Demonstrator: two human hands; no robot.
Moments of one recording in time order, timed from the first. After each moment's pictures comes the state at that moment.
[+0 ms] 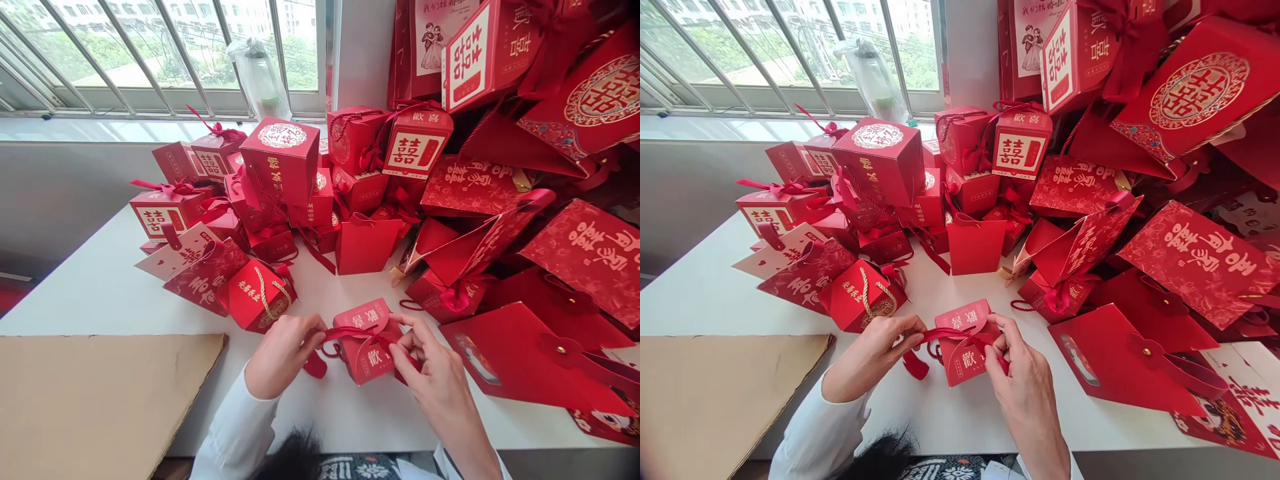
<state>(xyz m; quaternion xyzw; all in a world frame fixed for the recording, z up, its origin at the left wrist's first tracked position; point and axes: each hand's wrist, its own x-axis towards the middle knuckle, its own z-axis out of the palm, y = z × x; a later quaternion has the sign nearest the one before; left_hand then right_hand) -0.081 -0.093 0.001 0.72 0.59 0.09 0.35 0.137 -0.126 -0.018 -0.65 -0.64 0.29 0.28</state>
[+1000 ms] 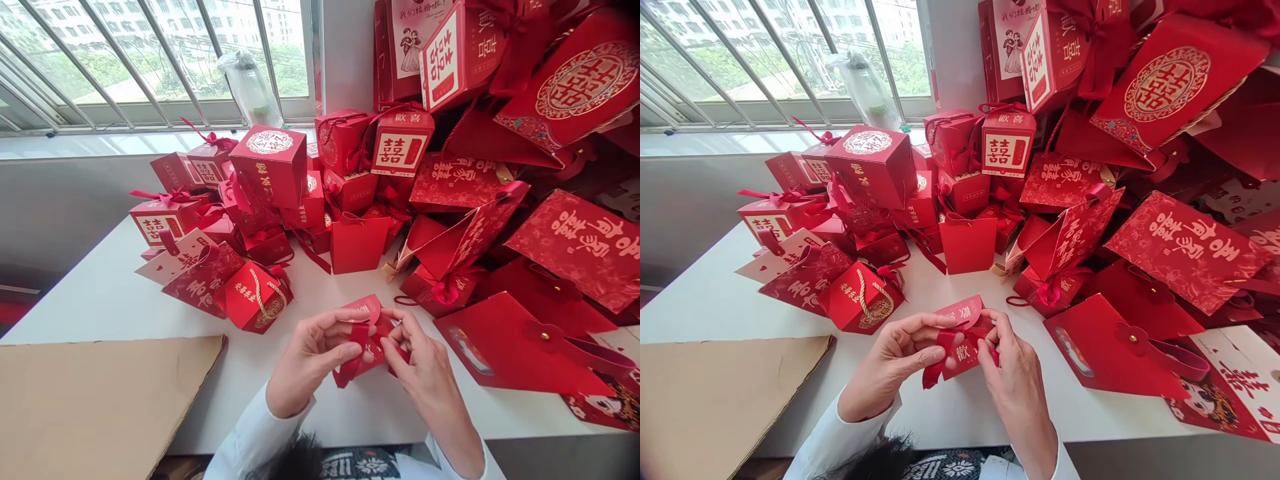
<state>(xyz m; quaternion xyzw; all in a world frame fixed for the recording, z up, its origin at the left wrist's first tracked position) -0.039 -0.113 0.006 0.39 0.40 0.38 0.74 0.138 -0.126 -0.025 -0.64 -0.64 0.30 0.29</state>
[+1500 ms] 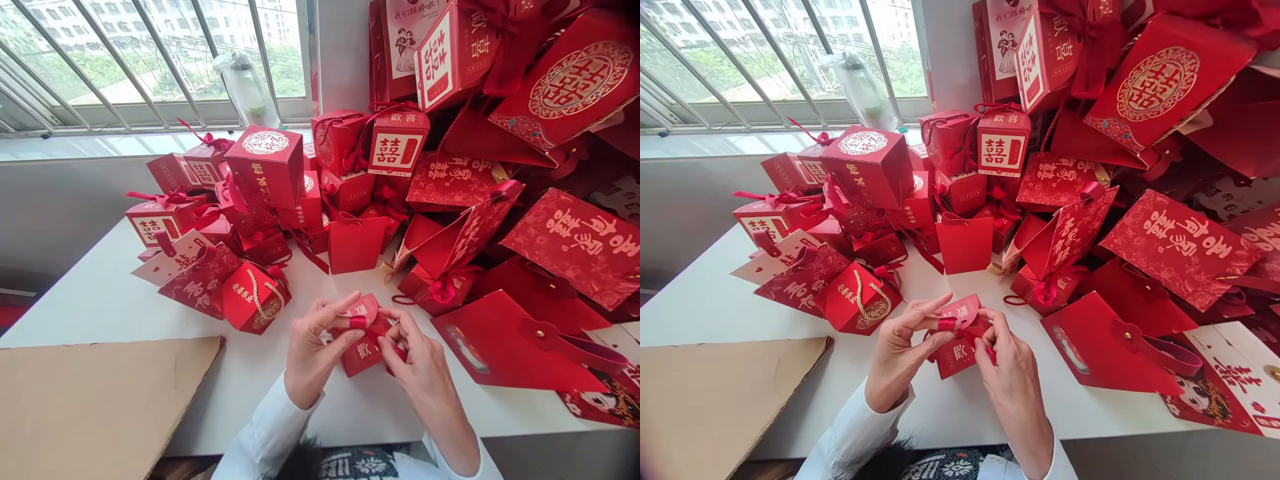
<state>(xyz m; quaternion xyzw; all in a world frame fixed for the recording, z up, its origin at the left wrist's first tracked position) -0.026 -0.105 -0.015 0.59 0.50 0.45 0.44 0.139 -0.126 -0.026 -0.64 -0.64 0.31 0.30</state>
